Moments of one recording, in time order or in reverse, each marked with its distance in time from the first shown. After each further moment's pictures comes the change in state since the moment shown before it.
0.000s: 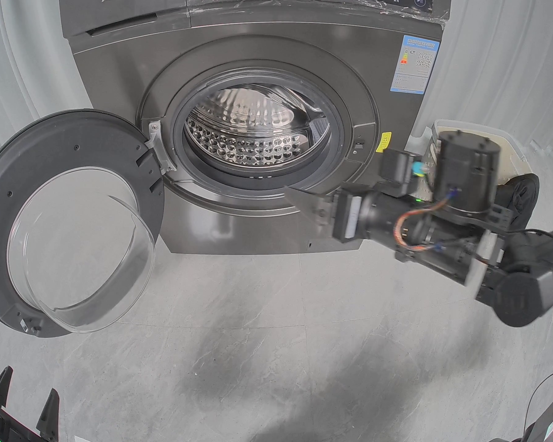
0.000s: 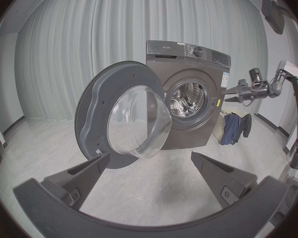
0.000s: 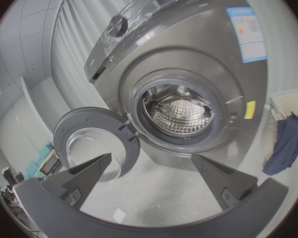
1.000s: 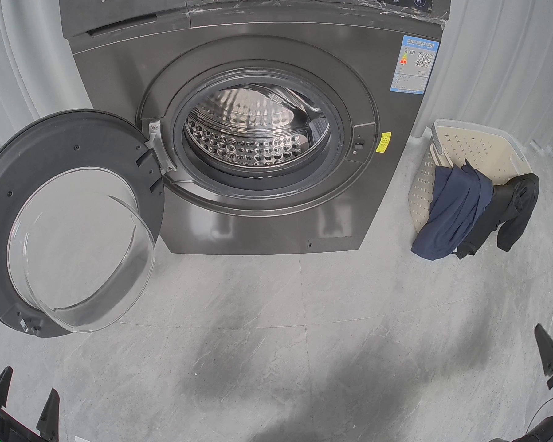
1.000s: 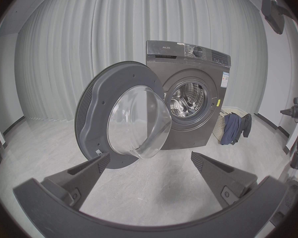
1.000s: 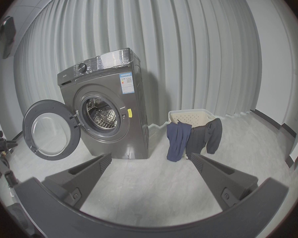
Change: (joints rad) left arm 0.000 0.000 0.000 0.000 0.000 0.002; right arm -0.706 -1.336 0.964 0.297 0.121 -0.161
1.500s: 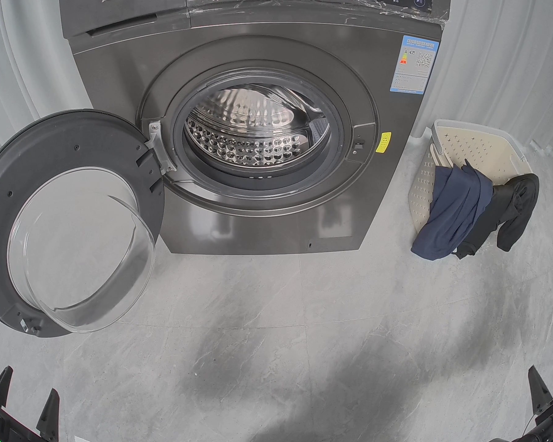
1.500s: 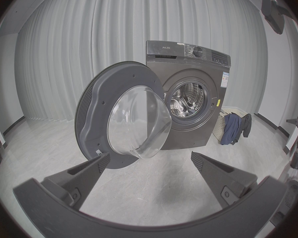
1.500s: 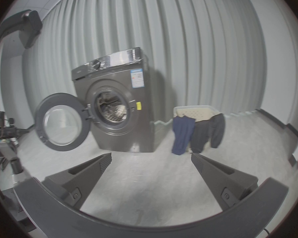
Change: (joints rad) left arm 0.000 0.000 0.000 0.000 0.000 0.000; right arm -0.016 -0.388 0.006 0.373 0.036 -0.013
